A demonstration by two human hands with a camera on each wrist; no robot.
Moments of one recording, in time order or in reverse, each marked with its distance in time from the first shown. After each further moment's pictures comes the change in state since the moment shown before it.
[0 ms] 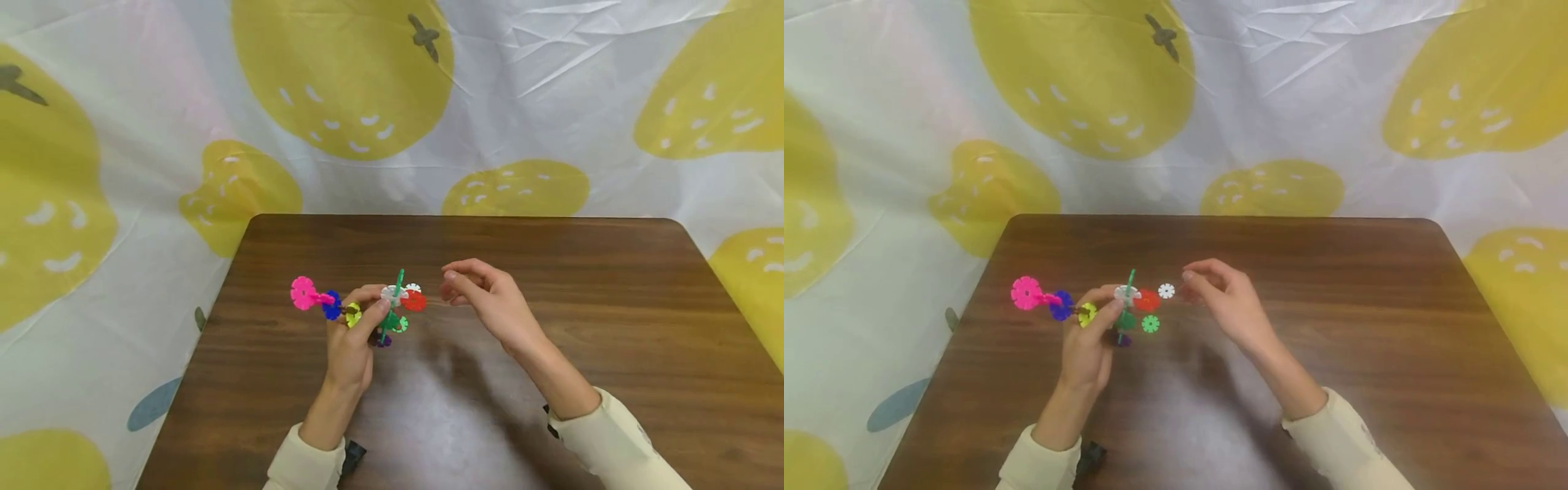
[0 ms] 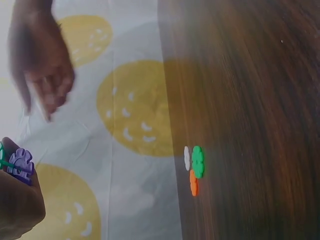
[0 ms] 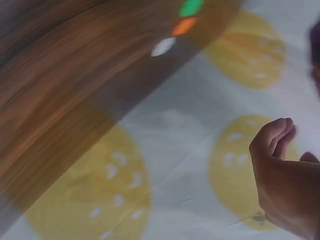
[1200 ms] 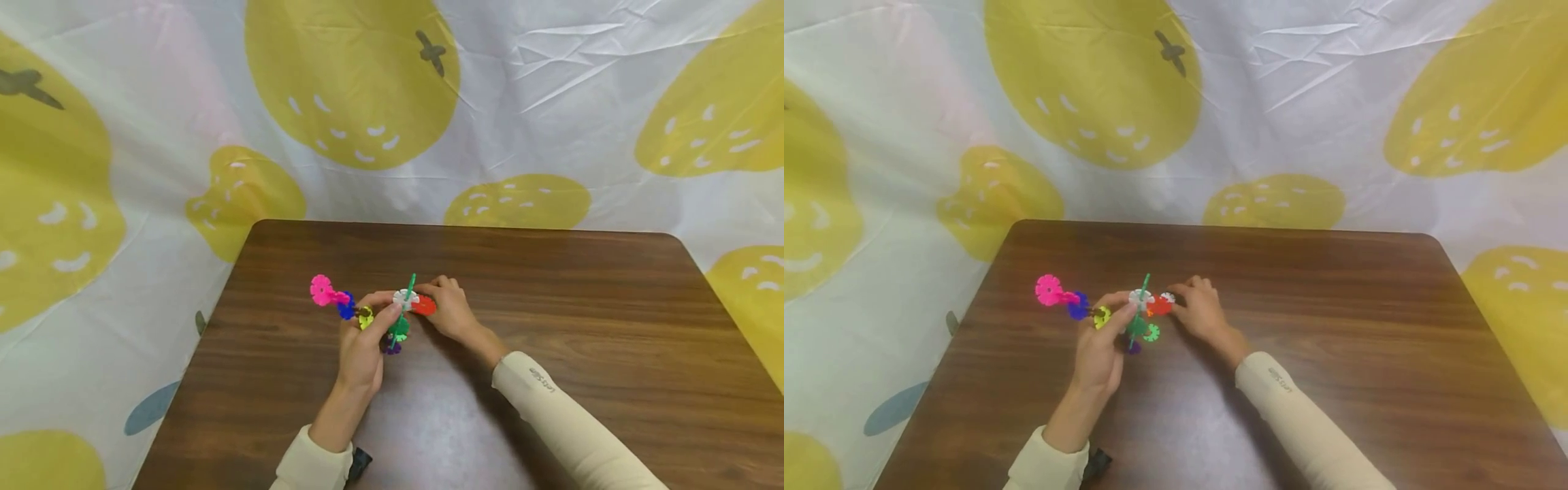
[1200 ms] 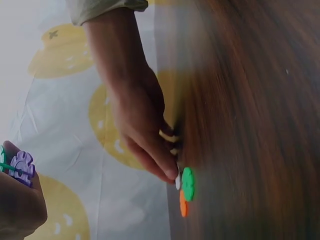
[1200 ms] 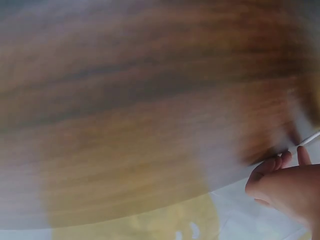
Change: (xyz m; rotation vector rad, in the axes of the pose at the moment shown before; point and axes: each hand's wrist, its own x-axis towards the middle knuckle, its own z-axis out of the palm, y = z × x) left_hand 0.005 -0.010 0.007 -0.056 0.014 -0.105; right_hand 0.093 0.126 0.045 -0.711 -0.008 -0.264
